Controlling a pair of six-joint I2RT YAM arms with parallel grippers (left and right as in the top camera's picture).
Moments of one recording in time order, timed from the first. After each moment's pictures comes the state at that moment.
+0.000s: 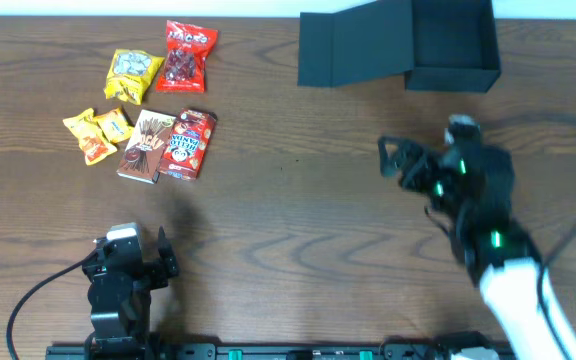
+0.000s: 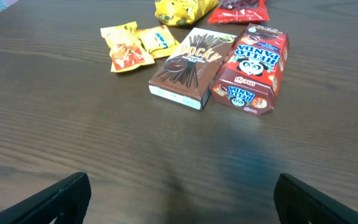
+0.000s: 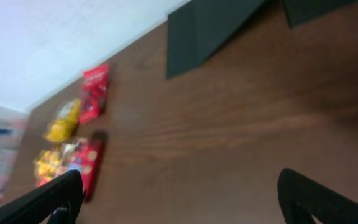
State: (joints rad) left arm 0.04 0.01 0.16 -0.60 -0.13 -0.04; right arm 0.14 1.14 0.79 -0.24 -0.22 0.61
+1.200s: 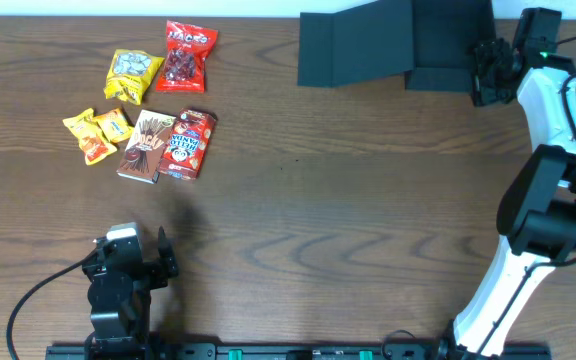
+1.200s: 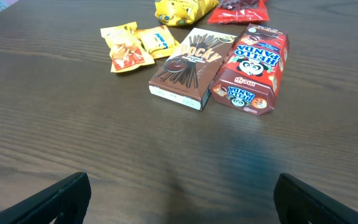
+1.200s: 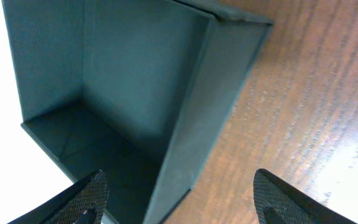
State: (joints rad) left arm 0.04 0.01 0.16 -0.60 -0.13 -0.04; right arm -0.24 2.24 1.88 -0.62 -0.23 1.17
